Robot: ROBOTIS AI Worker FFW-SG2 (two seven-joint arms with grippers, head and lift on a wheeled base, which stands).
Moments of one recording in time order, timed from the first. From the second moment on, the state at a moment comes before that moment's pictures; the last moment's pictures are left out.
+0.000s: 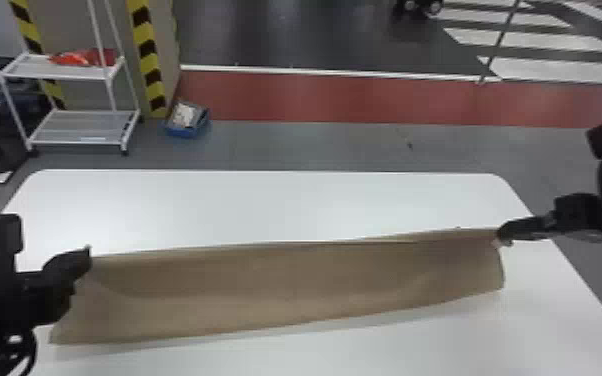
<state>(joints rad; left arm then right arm) 0.14 0.03 0.23 -2.00 -0.06 0.80 -0.23 -0.49 -0.43 -0.14 -1.52 0.67 1.57 1.36</state>
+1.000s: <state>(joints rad) 0.09 0.03 0.19 -1.91 -0.06 0.77 -0.21 -0.47 -0.34 -0.13 -1.51 0.71 1.53 1.30</state>
